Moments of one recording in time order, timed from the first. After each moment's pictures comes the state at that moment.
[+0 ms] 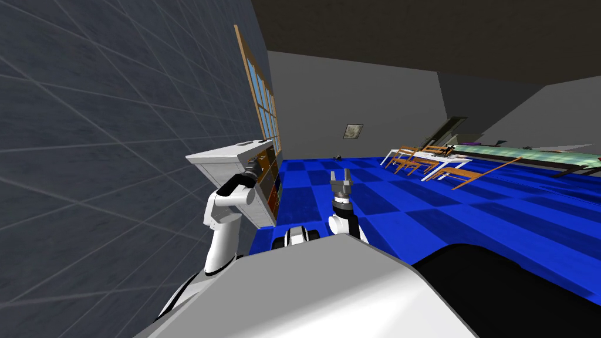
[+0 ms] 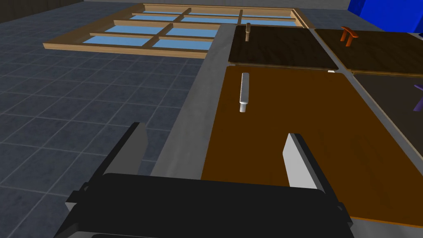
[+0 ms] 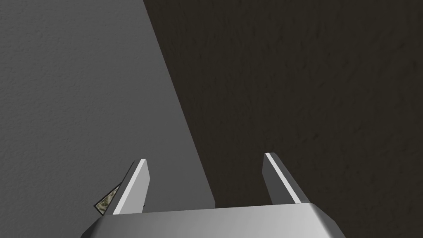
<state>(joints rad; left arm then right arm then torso) -0.25 0.18 0.06 -2.20 0.04 0.79 0.12 0.45 0.02 0.07 -2.22 -0.10 -0.60 -0.15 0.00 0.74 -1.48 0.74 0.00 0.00</state>
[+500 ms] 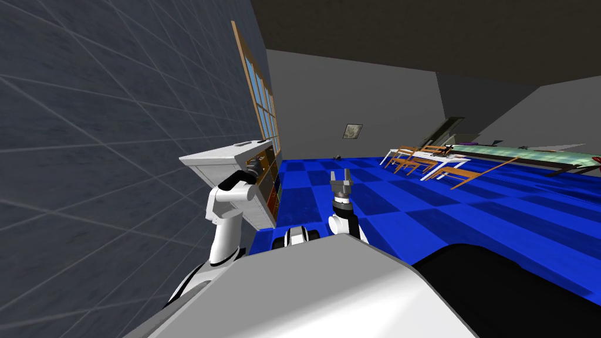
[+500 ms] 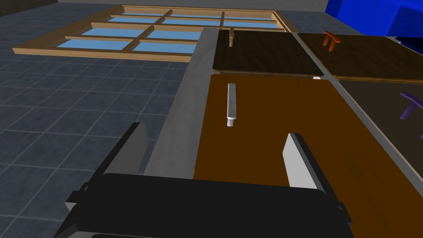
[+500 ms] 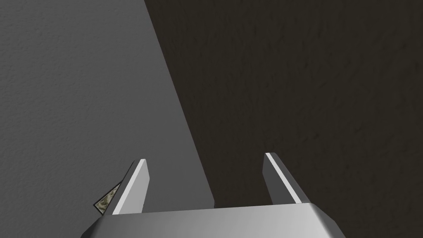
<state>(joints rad) -0.31 0.18 0.07 -2.19 0.04 0.91 0.13 0.45 0.02 0.07 -2.22 -0.10 -0.60 -0.15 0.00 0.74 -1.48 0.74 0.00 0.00</state>
